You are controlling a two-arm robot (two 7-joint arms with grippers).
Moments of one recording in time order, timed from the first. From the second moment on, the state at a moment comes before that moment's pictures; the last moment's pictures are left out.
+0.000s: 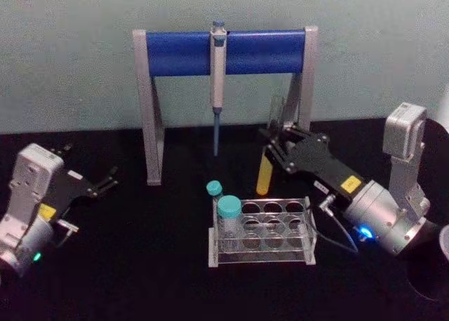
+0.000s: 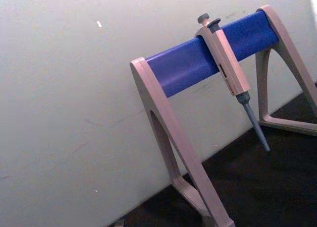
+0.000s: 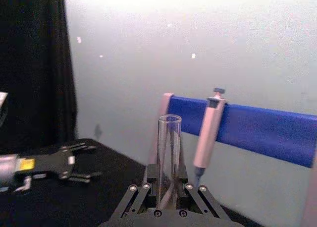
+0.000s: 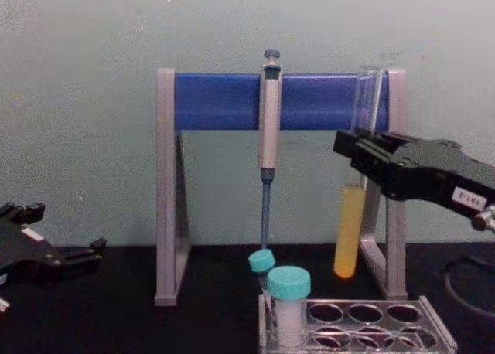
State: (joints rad) left arm -0.20 0.60 0.45 -1.41 -0.25 -0.12 0.03; right arm 0.20 0.37 -0.35 -1.53 0.46 -0.17 0.49
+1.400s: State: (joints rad) left arm -0.20 0.60 0.45 -1.41 -0.25 -0.12 0.03; right arm 0.10 0.42 -0.26 -1.63 0.40 -0.10 0.44
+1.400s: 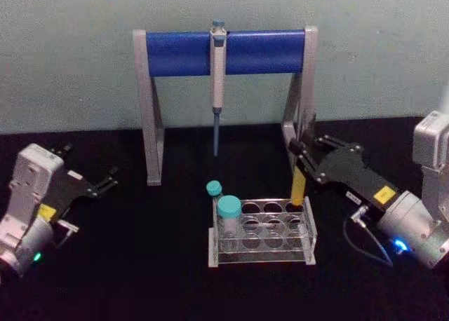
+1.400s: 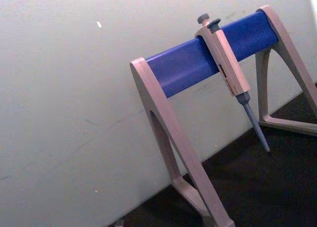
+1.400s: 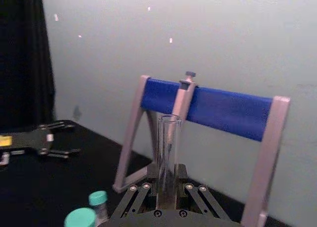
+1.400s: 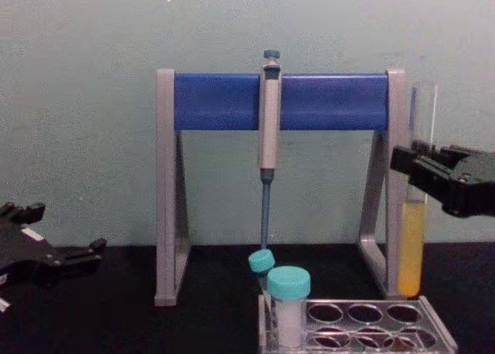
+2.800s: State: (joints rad) left arm -0.20 0.60 0.45 -1.41 -0.25 -0.12 0.03; right arm 0.20 0.37 -0.34 -1.51 0.43 -0.17 0.44
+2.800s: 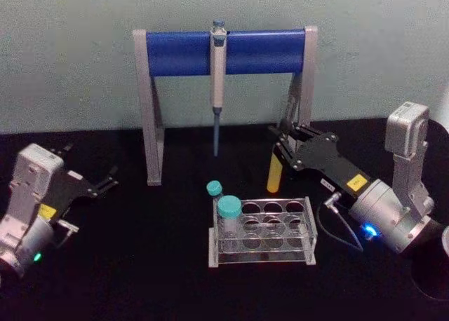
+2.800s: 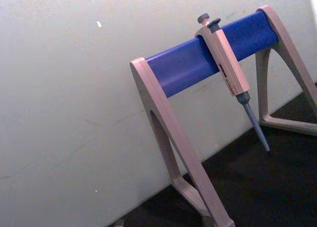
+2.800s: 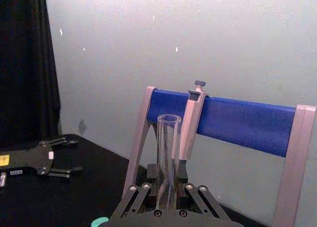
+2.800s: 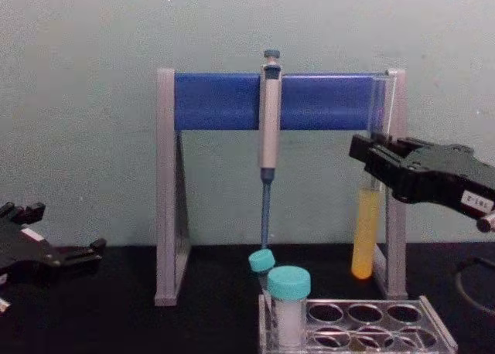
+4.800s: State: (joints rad) left arm -0.20 0.60 0.45 -1.41 -0.25 -0.12 0.03; right arm 0.15 0.39 -0.32 -1.56 0.44 -0.15 0.48
